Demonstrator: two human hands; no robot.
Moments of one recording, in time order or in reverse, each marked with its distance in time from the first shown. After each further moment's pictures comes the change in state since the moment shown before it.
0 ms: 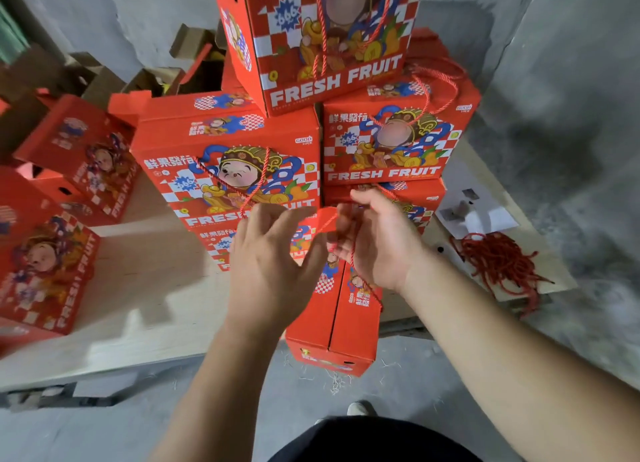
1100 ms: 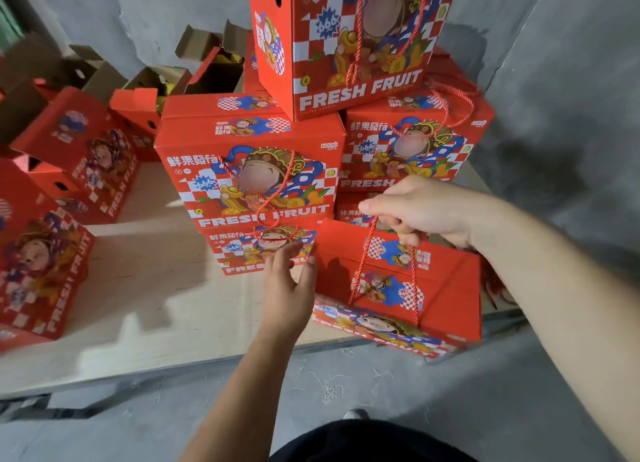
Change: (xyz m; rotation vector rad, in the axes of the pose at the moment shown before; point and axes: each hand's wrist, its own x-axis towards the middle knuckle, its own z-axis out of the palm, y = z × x) left_hand -0.033 -0.093 0.077 -0.498 -0.063 -0.487; right_hand -0.012 -0.066 0.017 -1.173 -0.075 -0.176
